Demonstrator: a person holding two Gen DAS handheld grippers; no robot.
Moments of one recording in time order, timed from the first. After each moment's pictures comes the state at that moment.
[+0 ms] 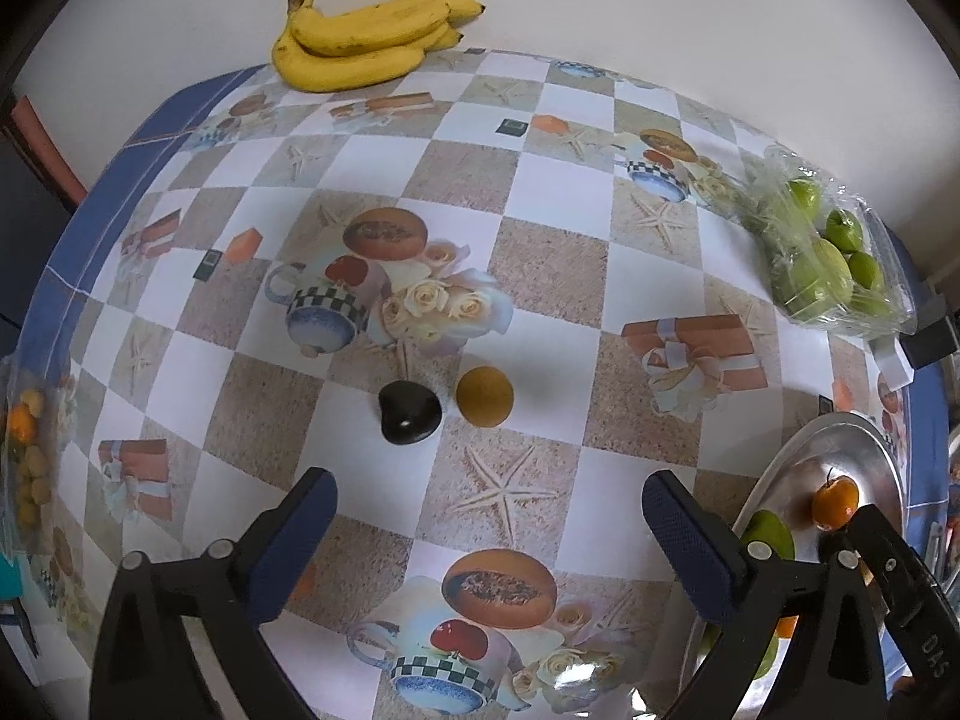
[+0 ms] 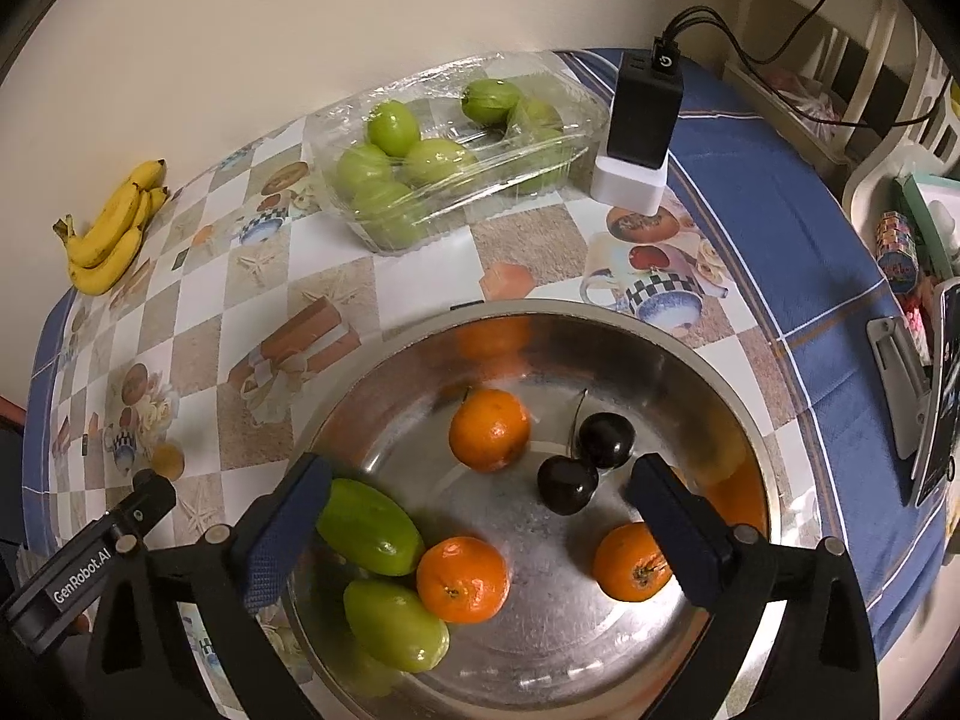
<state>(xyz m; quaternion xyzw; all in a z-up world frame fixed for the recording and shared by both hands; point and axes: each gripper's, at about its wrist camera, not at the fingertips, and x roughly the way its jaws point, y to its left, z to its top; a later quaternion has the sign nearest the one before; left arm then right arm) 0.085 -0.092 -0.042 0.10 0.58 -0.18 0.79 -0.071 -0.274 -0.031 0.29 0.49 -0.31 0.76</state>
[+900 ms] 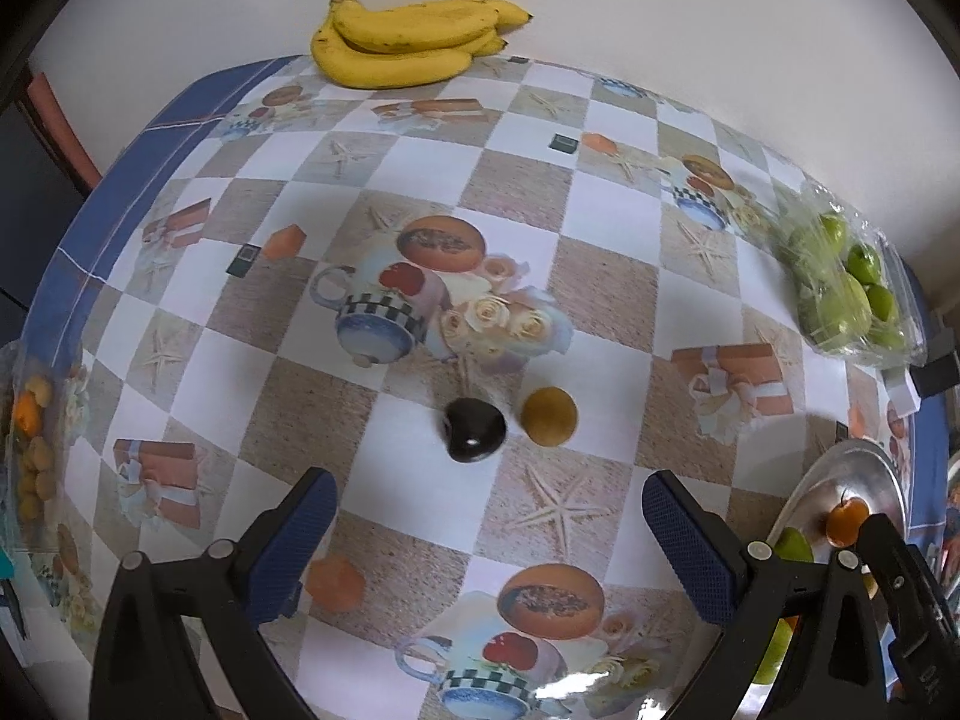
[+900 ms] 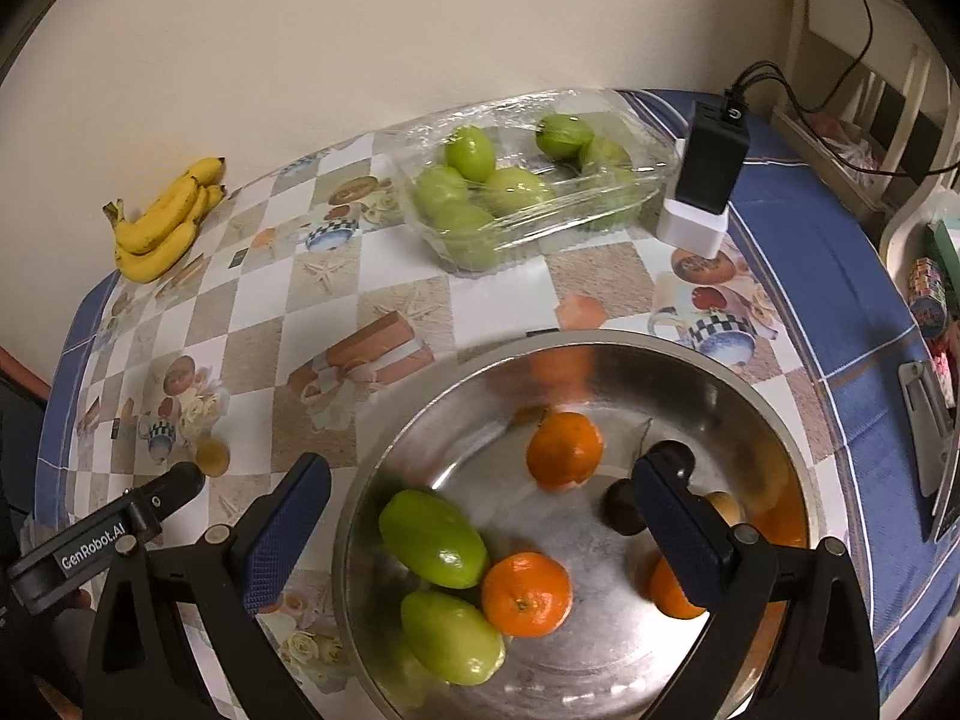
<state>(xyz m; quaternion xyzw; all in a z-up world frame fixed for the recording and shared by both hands) 0.104 -0.063 -0.039 0.08 0.57 -0.17 0.80 -0.055 -0.254 -0.021 0.27 0.46 -0.27 0.80</state>
